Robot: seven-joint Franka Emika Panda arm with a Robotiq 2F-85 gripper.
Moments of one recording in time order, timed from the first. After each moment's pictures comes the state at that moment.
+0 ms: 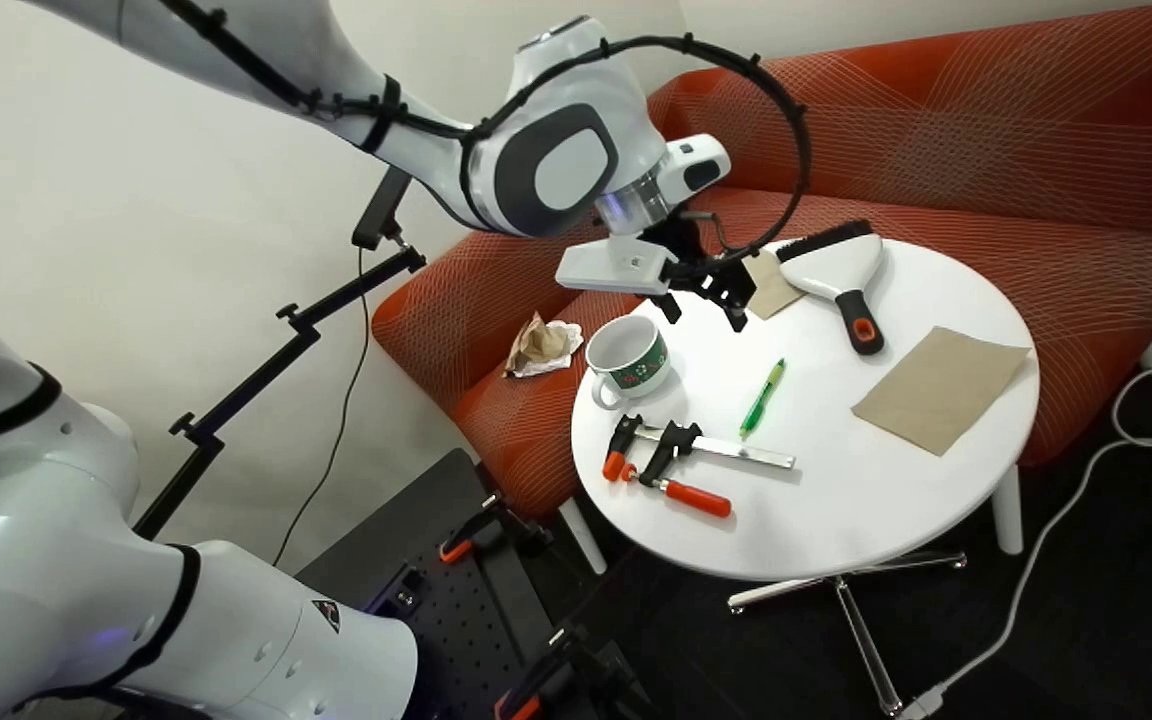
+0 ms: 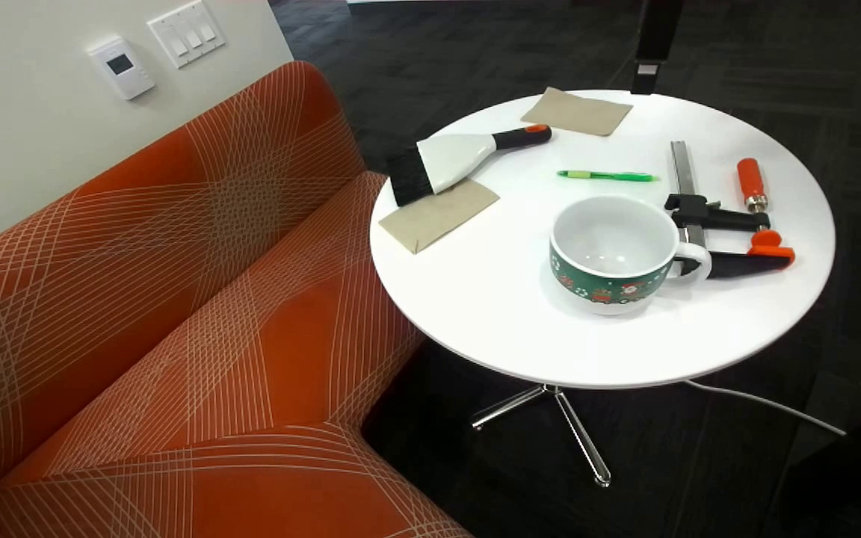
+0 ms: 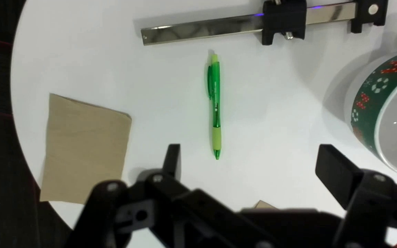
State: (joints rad) arm 0.04 0.33 0.02 -2.31 -0.07 2.71 -0.19
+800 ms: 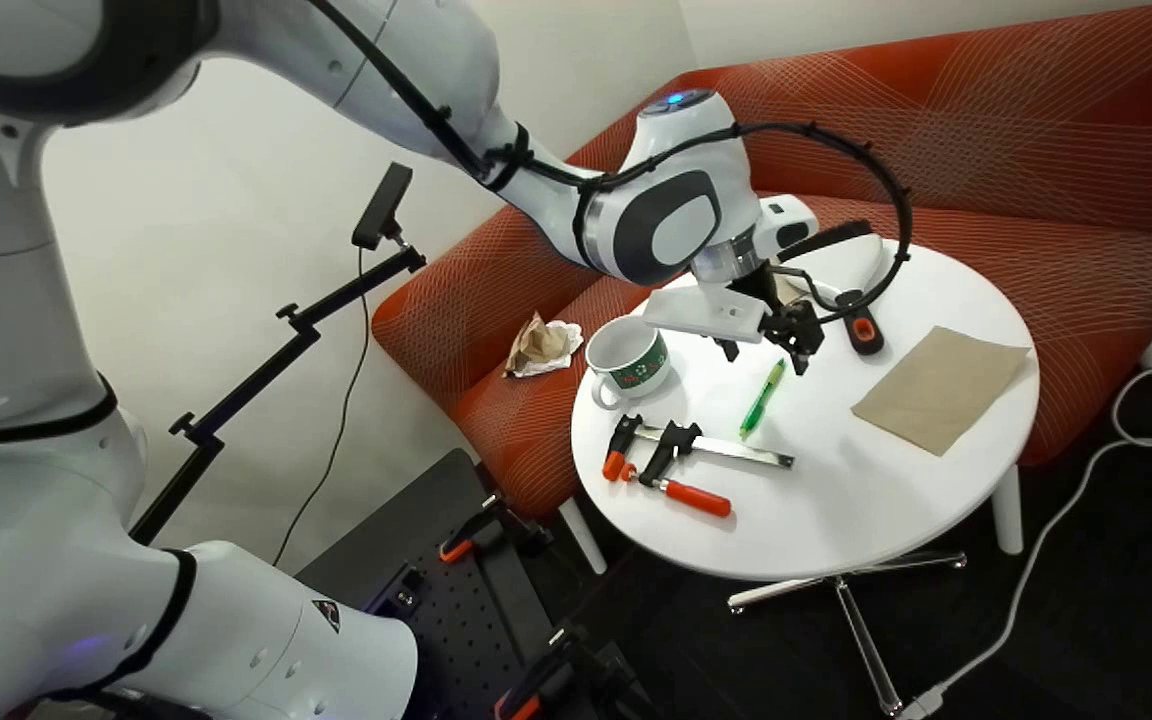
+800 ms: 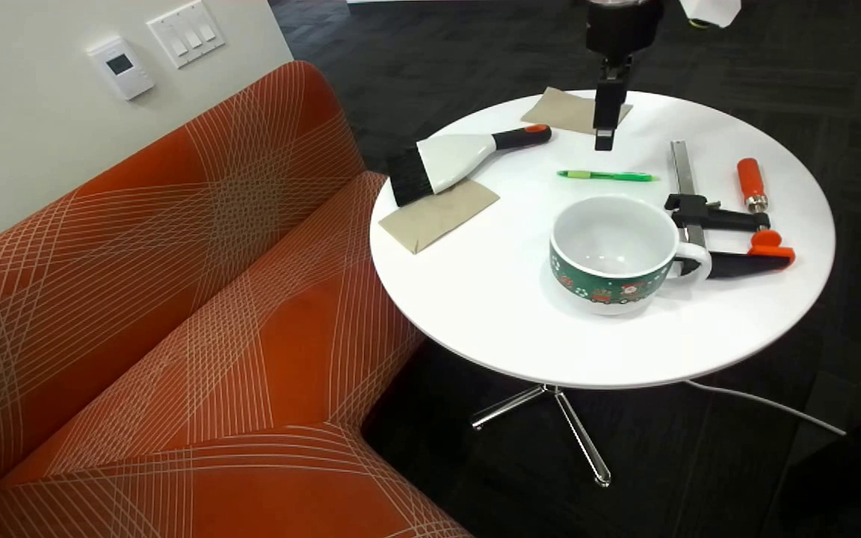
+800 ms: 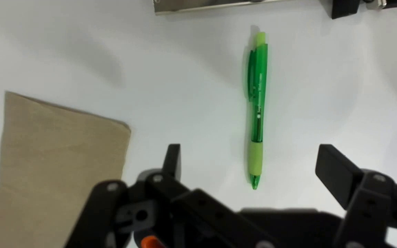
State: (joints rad) arm -0.05 0.66 0.05 -2.05 -0.07 2.71 -0.27
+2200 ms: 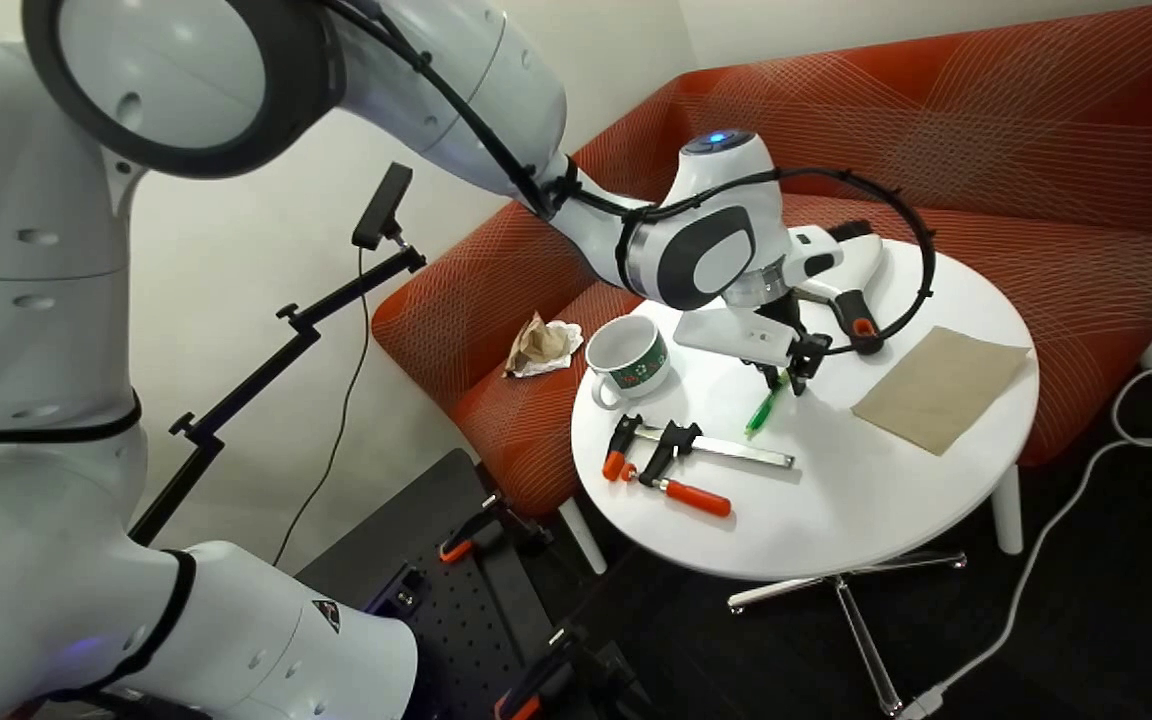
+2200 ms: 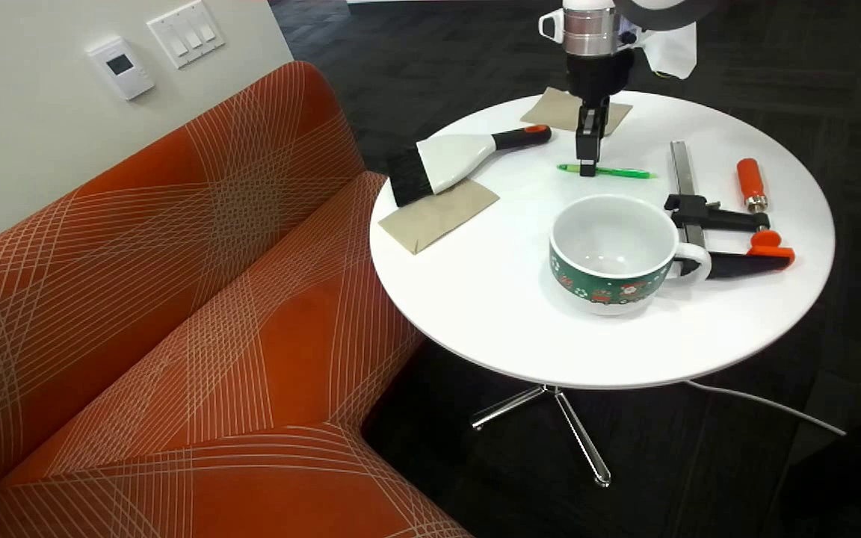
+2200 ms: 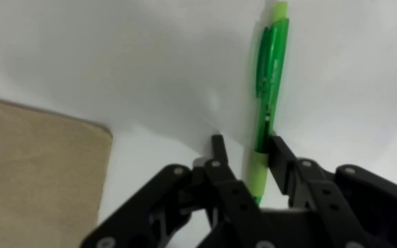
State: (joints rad) arm -0.06 0.83 0.06 -1.89 -0.07 2.71 -0.27
